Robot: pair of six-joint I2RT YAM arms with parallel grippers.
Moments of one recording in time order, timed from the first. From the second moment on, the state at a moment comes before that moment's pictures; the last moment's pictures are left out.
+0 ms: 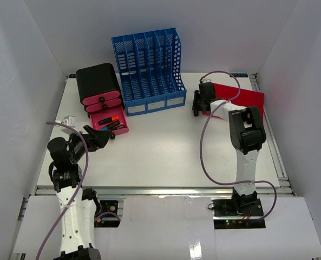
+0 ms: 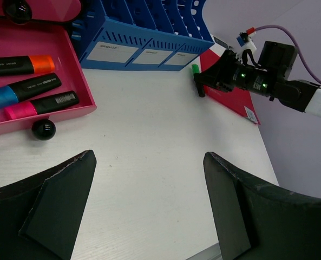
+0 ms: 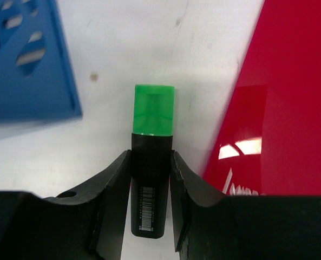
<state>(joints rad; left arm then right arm) 0.29 0.51 0.51 -0.19 0.70 -0.53 0.30 2.11 1.43 -0.05 0.08 0.28</state>
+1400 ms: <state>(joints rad) 0.28 0.43 0.60 -0.47 0.32 -0.53 1.01 2.56 2.18 0.04 -0.14 -0.78</state>
